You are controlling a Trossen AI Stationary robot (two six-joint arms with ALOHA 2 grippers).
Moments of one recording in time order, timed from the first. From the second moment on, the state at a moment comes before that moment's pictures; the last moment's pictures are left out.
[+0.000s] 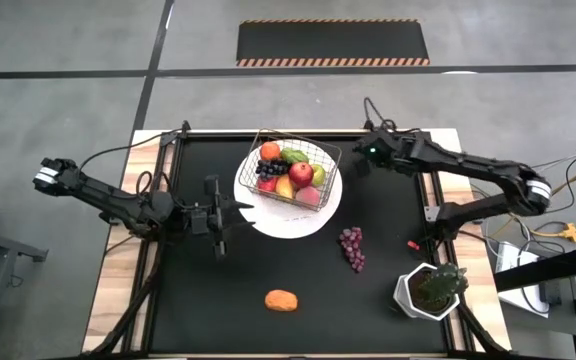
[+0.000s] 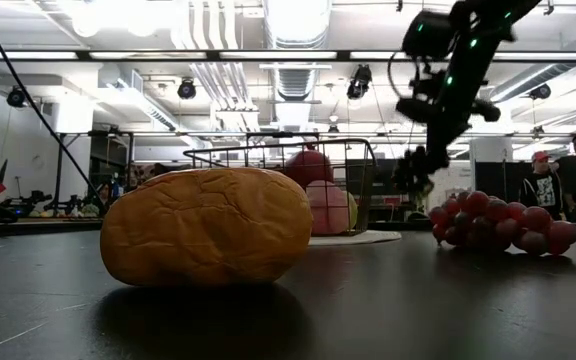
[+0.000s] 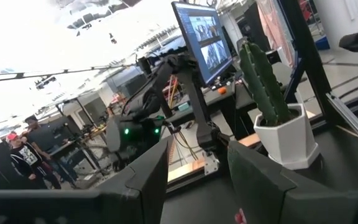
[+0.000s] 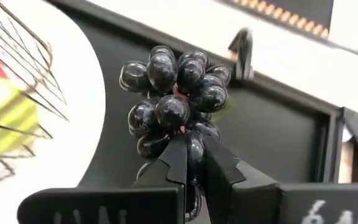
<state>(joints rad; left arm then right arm) -0.32 0.93 0.63 0.49 -0.36 0.54 -0.51 1.25 0.91 -0.70 0.45 0.49</state>
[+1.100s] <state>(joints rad) -0.32 0.93 0.55 0.65 -0.35 0.35 -0.32 1.11 0.90 -0.14 -0.06 0.23</state>
